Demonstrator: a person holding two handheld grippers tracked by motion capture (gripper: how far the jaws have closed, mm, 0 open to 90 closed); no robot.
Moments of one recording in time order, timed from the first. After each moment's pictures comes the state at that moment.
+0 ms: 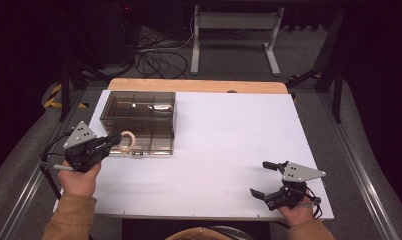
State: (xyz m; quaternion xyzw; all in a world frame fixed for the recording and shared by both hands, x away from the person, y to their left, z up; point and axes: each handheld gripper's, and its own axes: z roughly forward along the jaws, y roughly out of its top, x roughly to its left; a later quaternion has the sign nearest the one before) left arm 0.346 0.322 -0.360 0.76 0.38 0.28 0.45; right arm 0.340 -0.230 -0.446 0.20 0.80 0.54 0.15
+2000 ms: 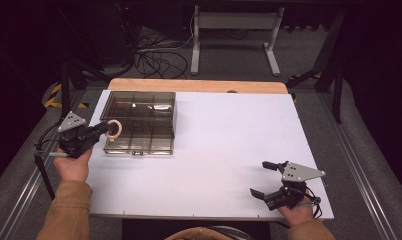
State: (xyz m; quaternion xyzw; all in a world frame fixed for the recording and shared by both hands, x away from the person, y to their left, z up) left arm 0.396 0.368 -0.389 0.72 0.45 0.29 0.44; right arm 0.341 -0.230 -0.447 0.20 0.80 0.54 0.15
